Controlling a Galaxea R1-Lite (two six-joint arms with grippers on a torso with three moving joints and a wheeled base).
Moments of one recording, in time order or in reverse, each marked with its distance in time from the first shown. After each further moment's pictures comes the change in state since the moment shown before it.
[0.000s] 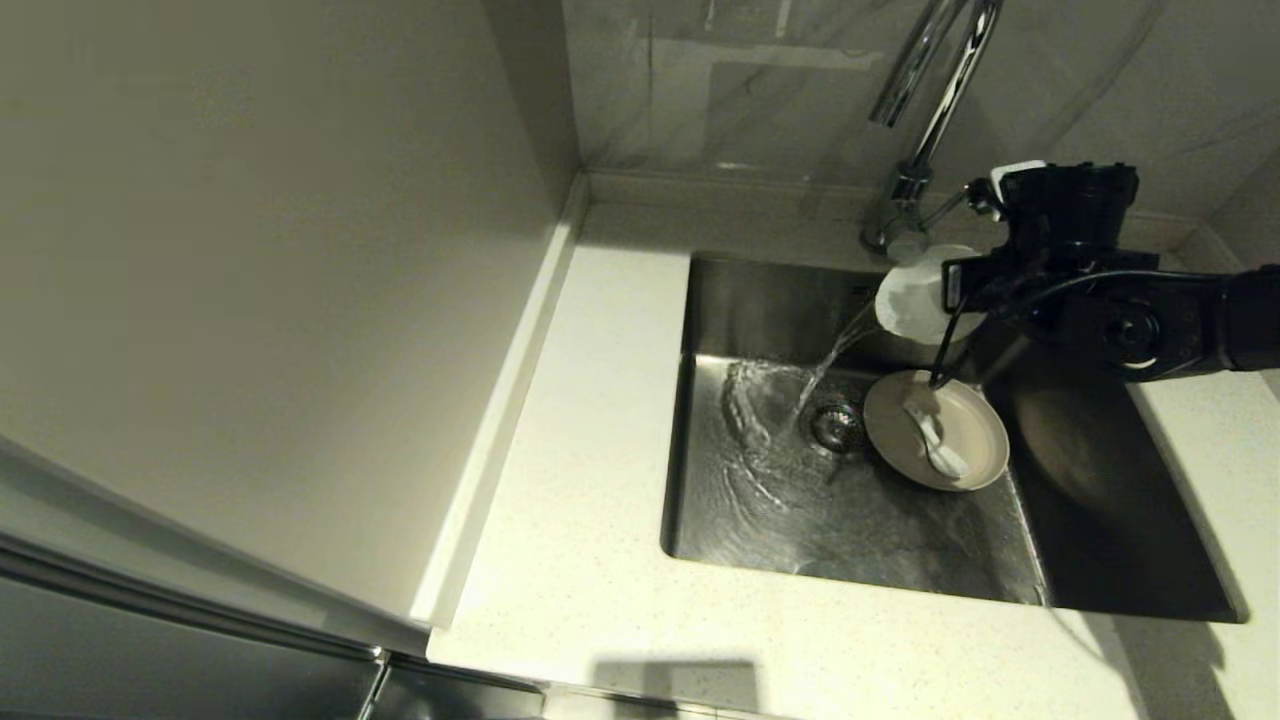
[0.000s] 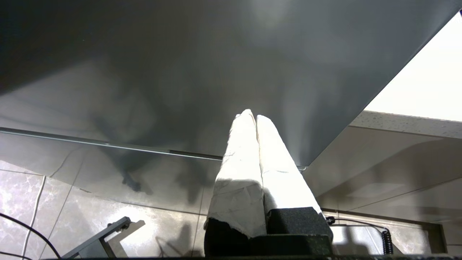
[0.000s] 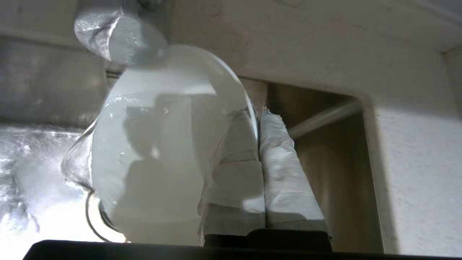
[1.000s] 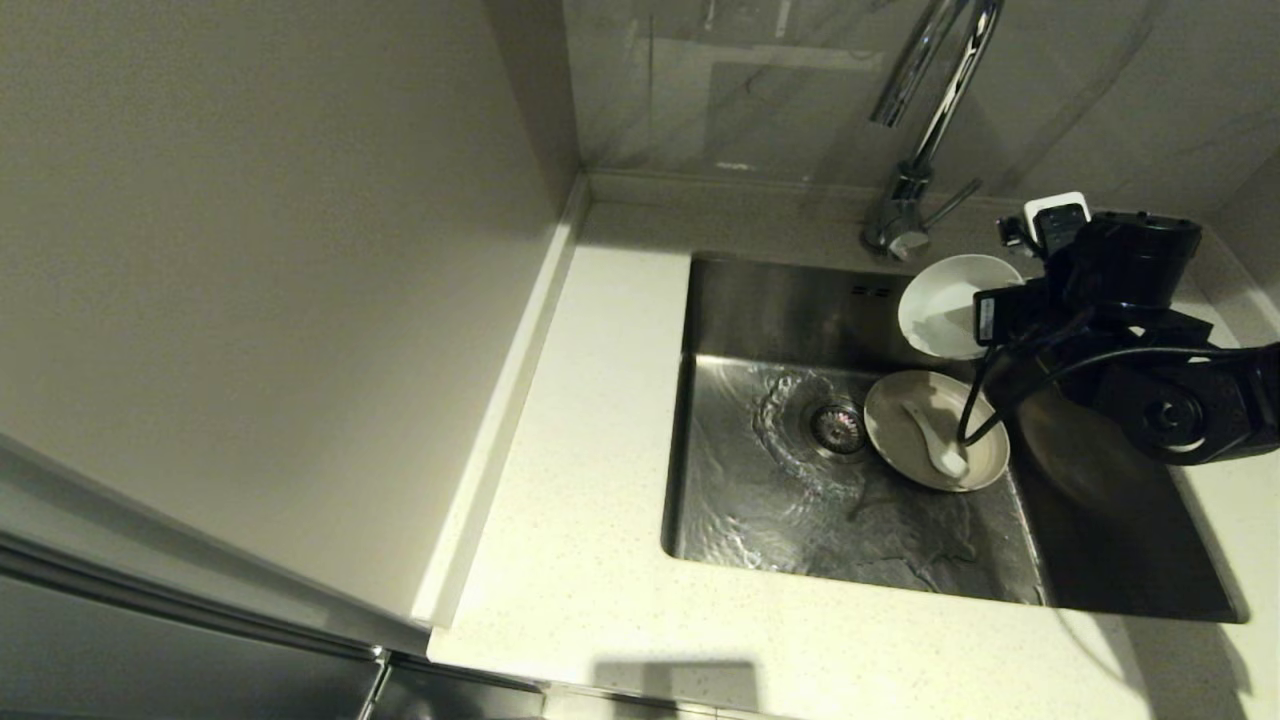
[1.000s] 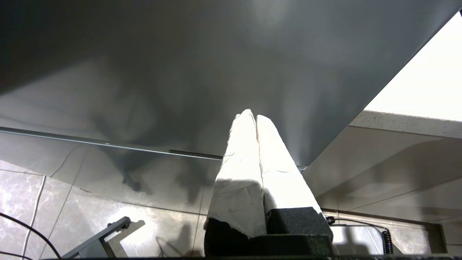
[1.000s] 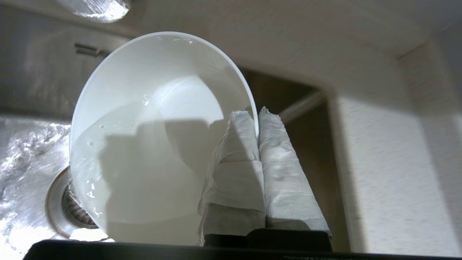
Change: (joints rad) left arm 0.000 0.000 0.000 0.000 0.000 0.000; right arm -0.034 -0.086 0.338 -0.371 0.004 -0.113
